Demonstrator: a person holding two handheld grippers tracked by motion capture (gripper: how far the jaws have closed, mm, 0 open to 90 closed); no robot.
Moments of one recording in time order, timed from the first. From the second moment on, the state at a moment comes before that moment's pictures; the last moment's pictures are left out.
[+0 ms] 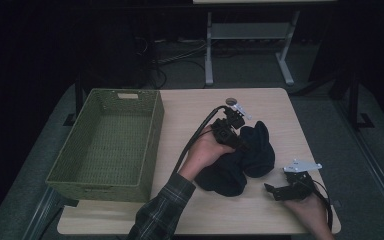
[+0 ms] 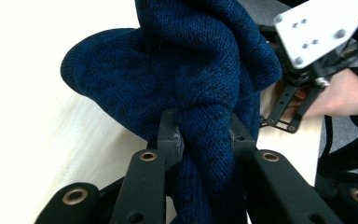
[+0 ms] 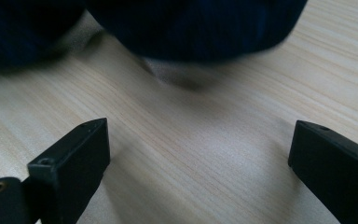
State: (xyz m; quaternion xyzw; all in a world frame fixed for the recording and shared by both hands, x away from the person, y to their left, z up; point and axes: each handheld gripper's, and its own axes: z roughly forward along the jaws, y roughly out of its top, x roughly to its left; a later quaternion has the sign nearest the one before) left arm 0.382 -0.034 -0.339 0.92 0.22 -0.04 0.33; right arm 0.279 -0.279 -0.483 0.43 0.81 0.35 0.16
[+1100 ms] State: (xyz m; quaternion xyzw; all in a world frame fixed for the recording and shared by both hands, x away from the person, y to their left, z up) left arm 0.422 -0.027 -0.441 0.92 0.30 -0.01 0.24; right arm 0.279 -0.279 -0.483 0.43 0.82 0.35 0.16
